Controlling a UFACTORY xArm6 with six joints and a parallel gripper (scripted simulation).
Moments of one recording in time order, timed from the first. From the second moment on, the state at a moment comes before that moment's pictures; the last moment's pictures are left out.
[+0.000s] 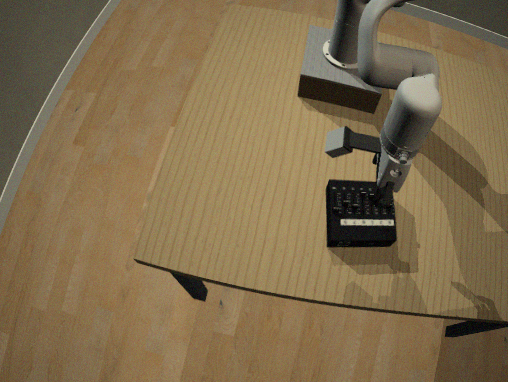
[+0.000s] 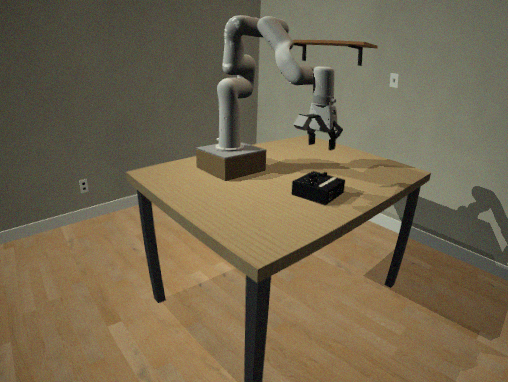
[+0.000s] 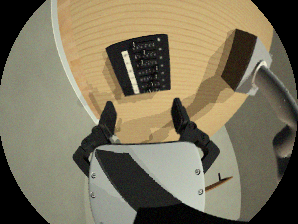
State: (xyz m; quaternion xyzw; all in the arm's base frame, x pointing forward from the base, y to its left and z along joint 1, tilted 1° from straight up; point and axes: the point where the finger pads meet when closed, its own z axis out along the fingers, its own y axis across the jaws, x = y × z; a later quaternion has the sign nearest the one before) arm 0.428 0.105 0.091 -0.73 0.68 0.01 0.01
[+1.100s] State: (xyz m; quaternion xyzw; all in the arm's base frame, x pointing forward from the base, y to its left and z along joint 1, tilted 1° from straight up) arm 0.427 0.143 0.025 -0.34 0.94 0.04 -0.01
